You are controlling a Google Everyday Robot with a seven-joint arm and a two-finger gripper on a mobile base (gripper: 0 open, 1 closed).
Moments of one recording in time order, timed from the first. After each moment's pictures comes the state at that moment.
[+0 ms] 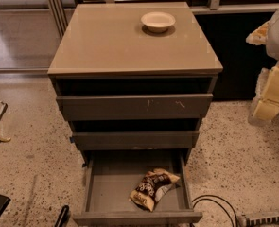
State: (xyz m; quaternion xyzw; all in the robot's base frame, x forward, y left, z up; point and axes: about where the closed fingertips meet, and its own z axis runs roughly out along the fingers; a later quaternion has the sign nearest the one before) arm 0.438 -0.217 0.976 -0.60 0.78 -0.03 0.16
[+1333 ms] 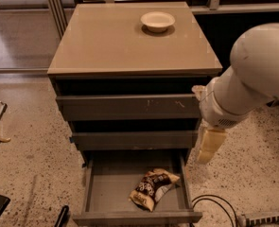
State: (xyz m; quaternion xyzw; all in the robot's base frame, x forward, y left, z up) arm 0.457 -0.153 0.825 -0.67 0.72 -0.04 0.18
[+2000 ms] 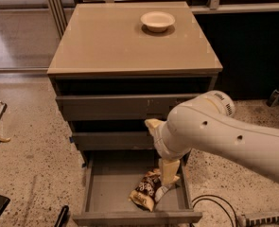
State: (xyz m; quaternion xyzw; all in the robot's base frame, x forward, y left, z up) arm 0.463 -0.058 0.689 -0.78 0.60 -0.03 0.20
